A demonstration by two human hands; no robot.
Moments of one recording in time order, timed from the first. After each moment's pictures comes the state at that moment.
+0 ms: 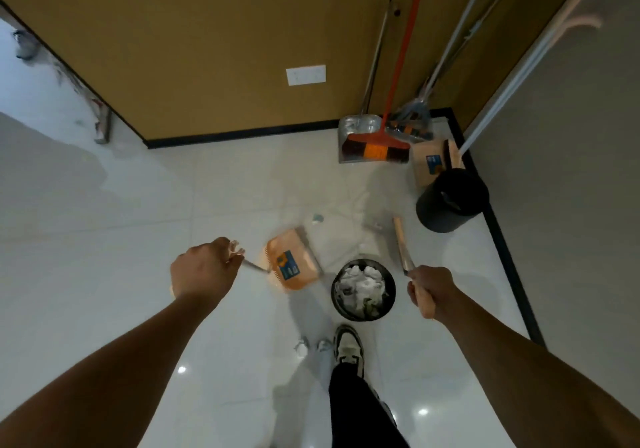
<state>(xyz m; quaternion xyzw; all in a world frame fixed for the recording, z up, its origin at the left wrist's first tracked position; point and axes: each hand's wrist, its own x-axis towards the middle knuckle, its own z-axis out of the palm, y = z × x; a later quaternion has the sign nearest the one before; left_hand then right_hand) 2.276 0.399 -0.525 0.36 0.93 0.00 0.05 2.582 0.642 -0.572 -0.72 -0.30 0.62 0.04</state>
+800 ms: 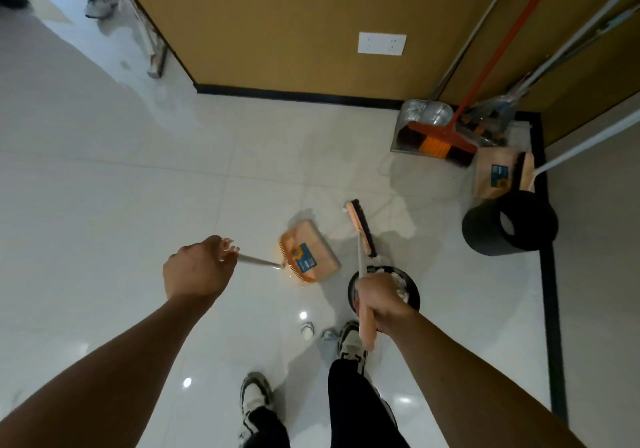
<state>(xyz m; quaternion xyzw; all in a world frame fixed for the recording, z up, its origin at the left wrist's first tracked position) 2.240 0.369 -0.562 0.21 0.98 -0.01 0.06 2.433 0.597 -0.611 -0.64 -0.43 0.62 -0.17</state>
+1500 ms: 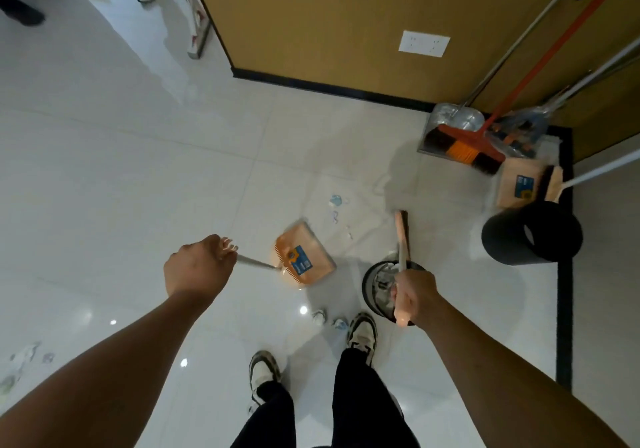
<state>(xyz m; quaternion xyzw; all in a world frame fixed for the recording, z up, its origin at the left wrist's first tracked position) 2.255 0.268 -0.555 0.13 0.99 -0.02 0.10 2.452 0.573 -0.618 -0.68 -0.40 0.61 -0.11</state>
